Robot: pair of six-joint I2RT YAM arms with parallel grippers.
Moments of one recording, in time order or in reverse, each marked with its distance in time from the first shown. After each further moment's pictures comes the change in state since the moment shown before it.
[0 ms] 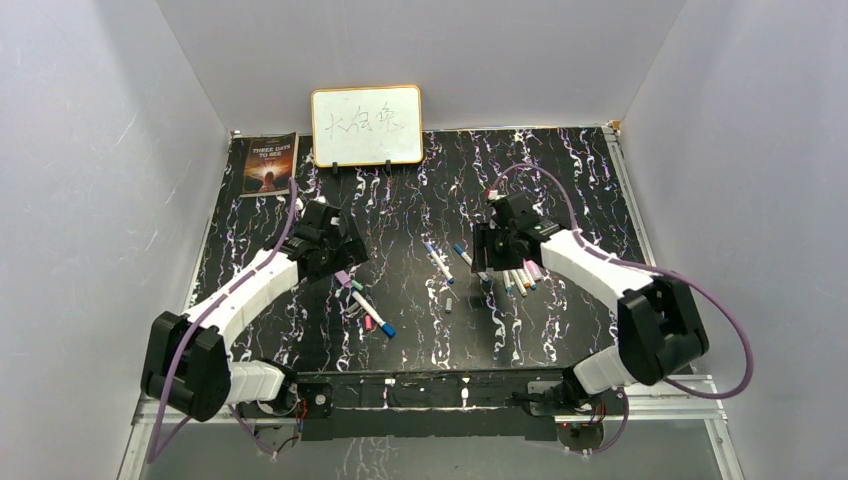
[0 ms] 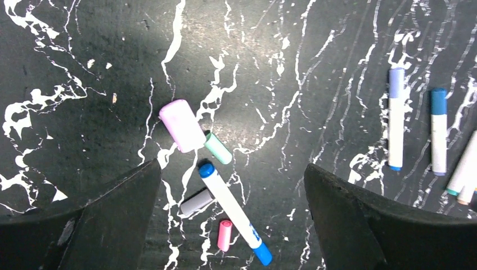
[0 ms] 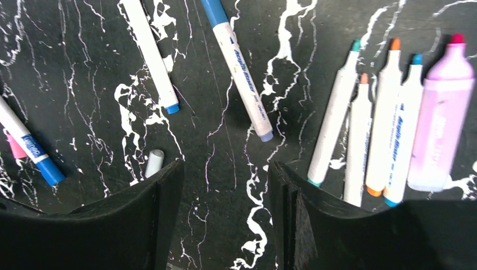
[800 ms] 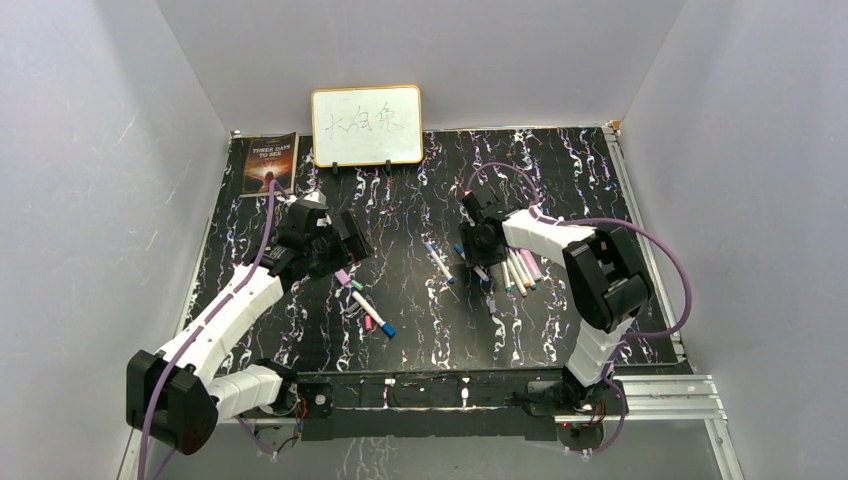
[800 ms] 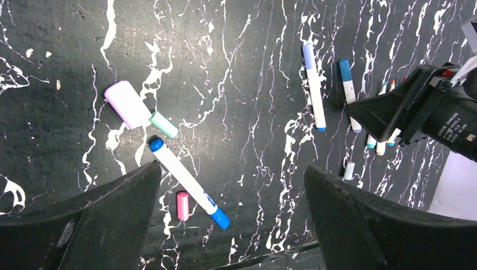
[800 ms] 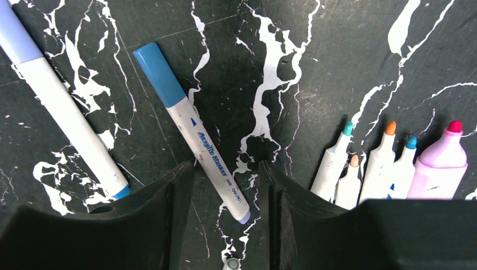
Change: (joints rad) left arm 0.000 -0.174 0.023 -0.038 0.159 -0.033; right arm 0.063 0.377 0.205 -0.013 0.173 -0.055
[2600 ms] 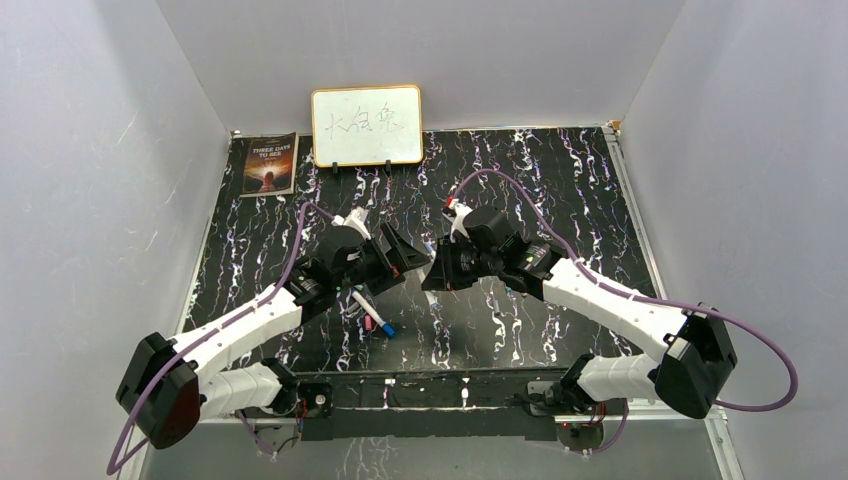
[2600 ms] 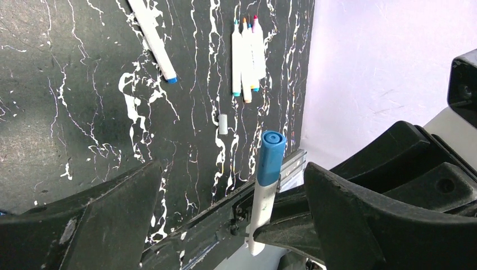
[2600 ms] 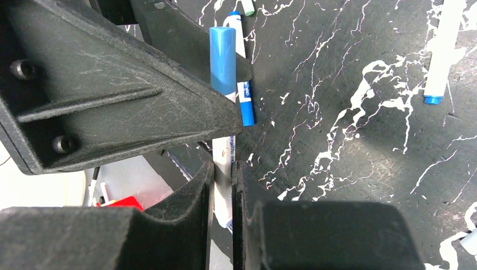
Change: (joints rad) left arm -0.308 -0.005 -0.205 0.530 0.111 -0.410; right arm 0.293 -0.533 -0.170 0.145 -0.354 0.319
